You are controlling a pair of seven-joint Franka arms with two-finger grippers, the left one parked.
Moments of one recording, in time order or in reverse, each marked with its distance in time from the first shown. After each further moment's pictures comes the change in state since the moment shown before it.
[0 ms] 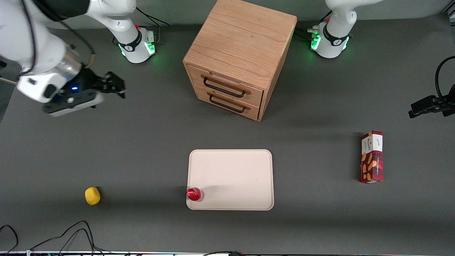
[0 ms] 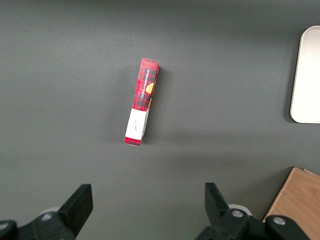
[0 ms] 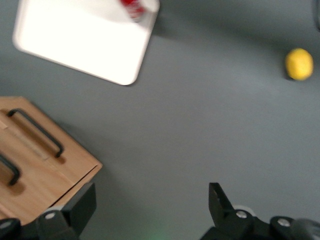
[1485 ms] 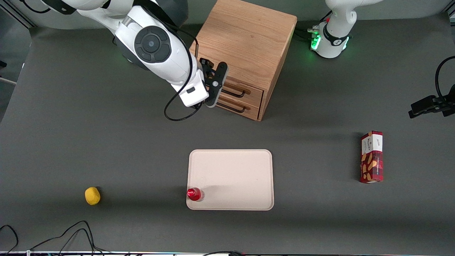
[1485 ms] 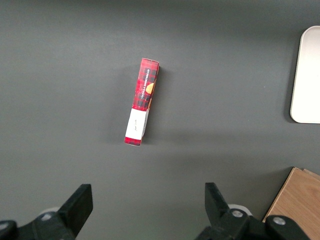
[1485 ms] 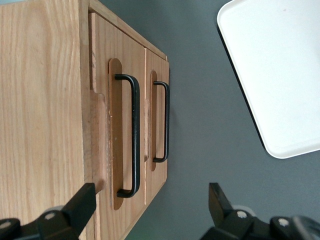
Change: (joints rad) arm 0.098 0.438 0.394 0.232 -0.083 0.013 -0.353
